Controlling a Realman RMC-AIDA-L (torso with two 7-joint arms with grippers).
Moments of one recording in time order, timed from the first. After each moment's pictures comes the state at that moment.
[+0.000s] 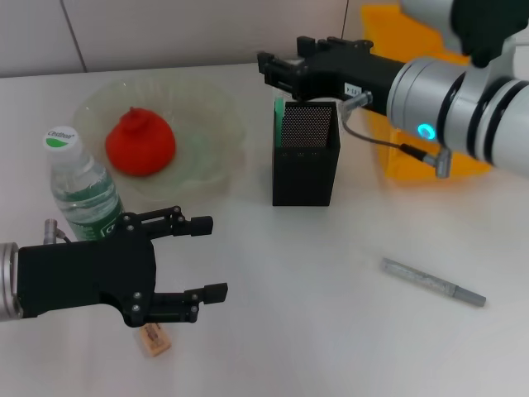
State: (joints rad) left arm -0.43 -2.07 0.94 0.69 1.79 1.75 -1.08; right arm 0.18 2.04 -1.86 -1.61 -2.33 -0.42 2.80
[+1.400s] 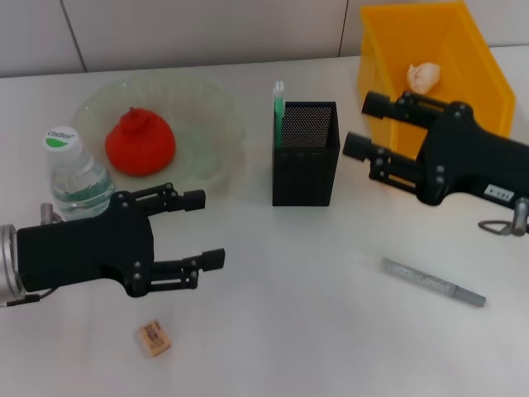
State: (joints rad) left arm -0.44 -2.07 0.94 0.67 1.75 1.70 -1.13; right arm 0.08 2.08 -1.26 -1.08 -1.22 -1.42 1.27
